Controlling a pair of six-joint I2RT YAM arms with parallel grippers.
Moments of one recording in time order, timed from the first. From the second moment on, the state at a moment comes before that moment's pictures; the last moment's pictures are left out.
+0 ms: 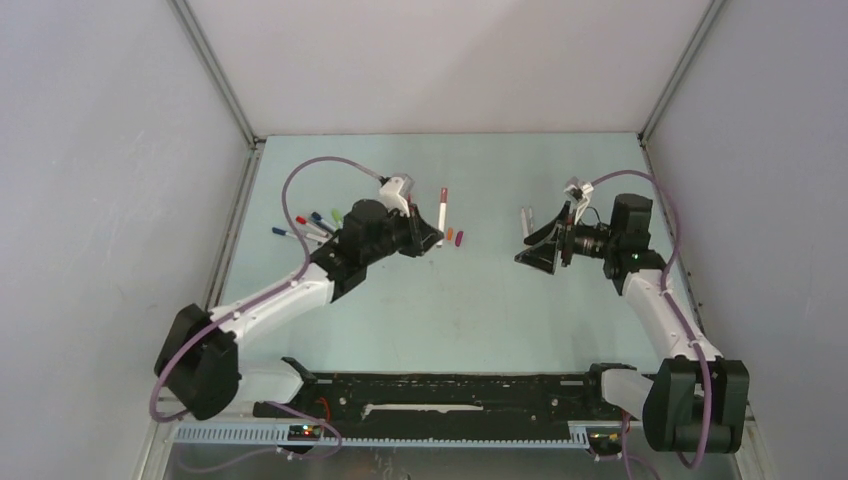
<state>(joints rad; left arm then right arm) -0.63 1.32 0.86 0.08 0.17 -0.50 -0.03 1.14 0.77 -0.23 -1.22 -0.08</state>
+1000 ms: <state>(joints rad) -0.97 1.41 0.85 0.47 0.04 -0.62 0.14 1.13 0.60 0.60 -1.11 0.77</state>
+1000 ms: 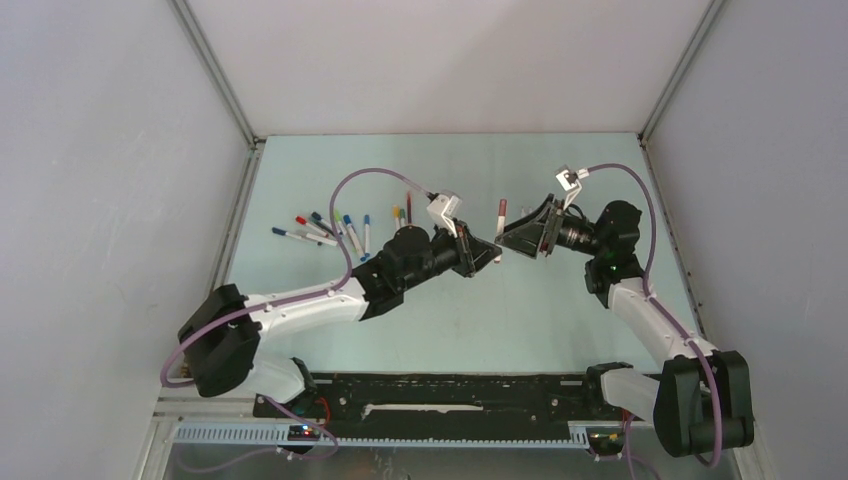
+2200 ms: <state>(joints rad) -0.99 1.42 0.86 0.44 0.11 -0.63 0.19 1.16 0.61 0.52 -1.14 0.59</state>
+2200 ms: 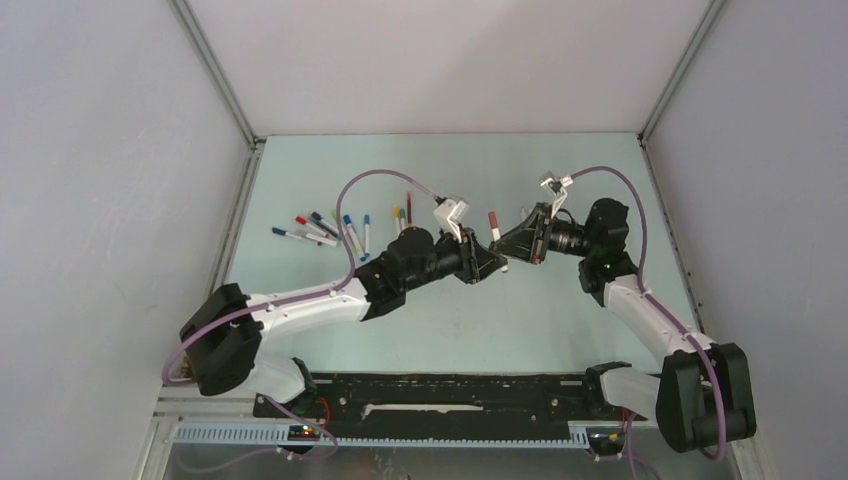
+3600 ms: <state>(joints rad) -0.96 1.44 0.84 0.69 0.09 -0.72 0.10 1.19 0.67 0.14 -1.48 0.18</state>
